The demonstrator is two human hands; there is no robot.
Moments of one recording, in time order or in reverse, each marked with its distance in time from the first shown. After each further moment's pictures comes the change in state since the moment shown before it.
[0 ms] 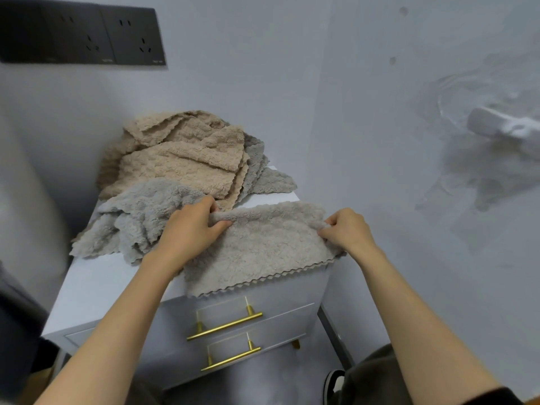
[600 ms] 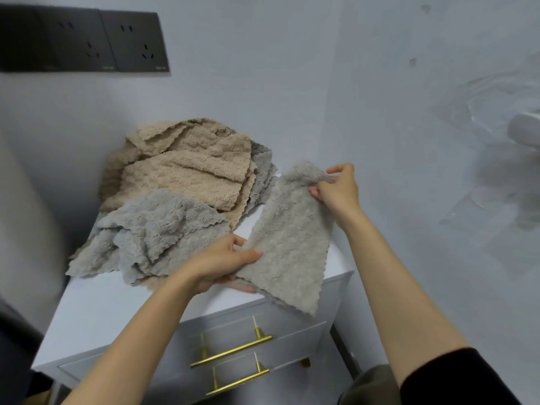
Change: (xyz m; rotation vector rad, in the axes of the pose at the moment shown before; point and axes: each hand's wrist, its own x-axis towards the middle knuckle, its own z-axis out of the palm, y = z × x) left_hand -0.003 0.029 0.010 -0.923 -0.603 -0.522; right_hand 0.058 -0.067 -0.001 0.782 0.161 -0.098
